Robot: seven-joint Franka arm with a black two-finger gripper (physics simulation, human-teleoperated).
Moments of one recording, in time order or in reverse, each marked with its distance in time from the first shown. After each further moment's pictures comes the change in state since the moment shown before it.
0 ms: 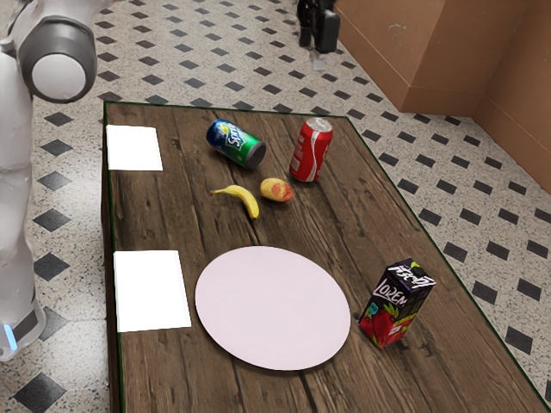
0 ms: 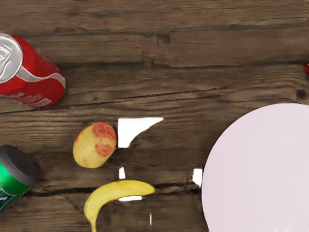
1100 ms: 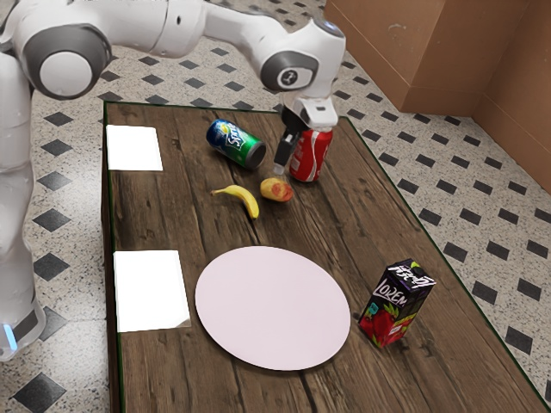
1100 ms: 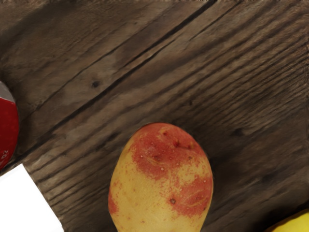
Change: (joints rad) arm 0.040 -0.069 0.211 -0.790 0.014 0.654 0.651
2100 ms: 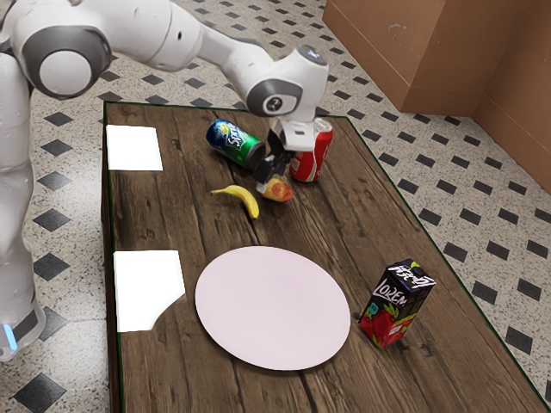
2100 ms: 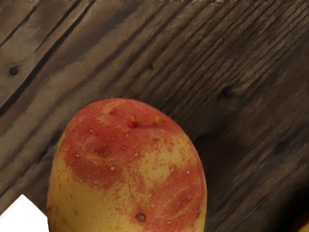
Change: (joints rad) arm -0.011 -0.006 0.030 -0.164 -0.011 0.142 0.231
